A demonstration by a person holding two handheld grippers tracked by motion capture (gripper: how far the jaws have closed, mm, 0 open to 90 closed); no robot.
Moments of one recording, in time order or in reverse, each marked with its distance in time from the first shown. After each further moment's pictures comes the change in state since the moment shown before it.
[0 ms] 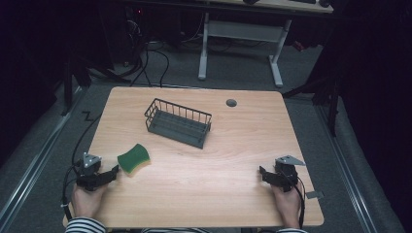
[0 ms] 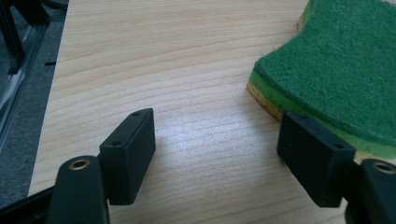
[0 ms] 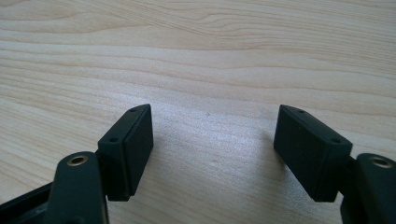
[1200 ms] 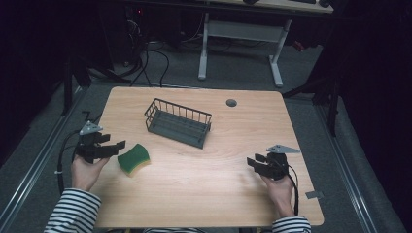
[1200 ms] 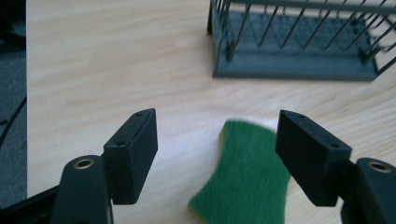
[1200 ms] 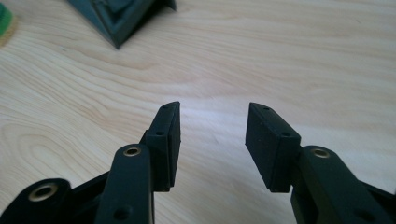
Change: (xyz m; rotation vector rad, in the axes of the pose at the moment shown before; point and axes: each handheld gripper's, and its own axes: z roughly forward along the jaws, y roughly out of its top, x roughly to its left) left arm -0.002 0.112 -0.022 -0.059 -0.237 0.073; right arm 0.031 0.051 -0.010 -0.029 0.281 -0.022
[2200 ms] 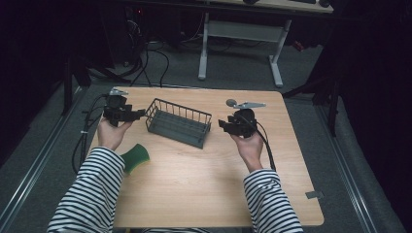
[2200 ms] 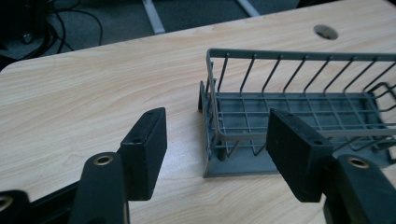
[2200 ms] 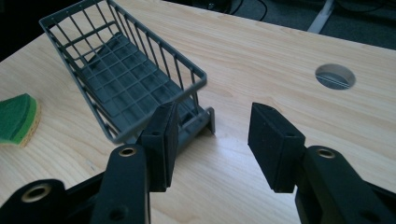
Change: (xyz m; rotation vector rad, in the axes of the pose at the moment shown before) left arm -0.011 0.090 0.076 0.044 0.022 0.007; right arm 0.051 0.136 0.058 -0.033 -0.003 -0.065
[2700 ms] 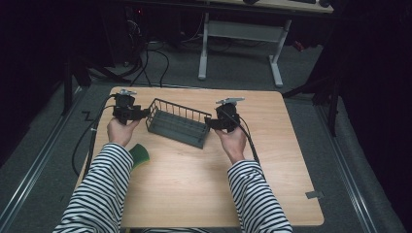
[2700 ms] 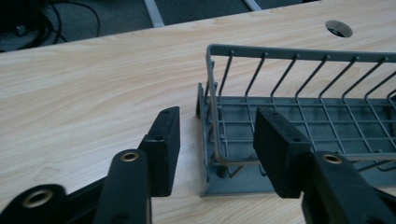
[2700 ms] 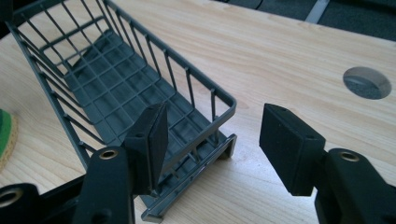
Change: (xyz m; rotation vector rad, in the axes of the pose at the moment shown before) left arm -0.001 -0.002 0.030 0.005 -0.014 -0.031; right arm 0.021 0.016 0.048 0.060 -0.040 0.001
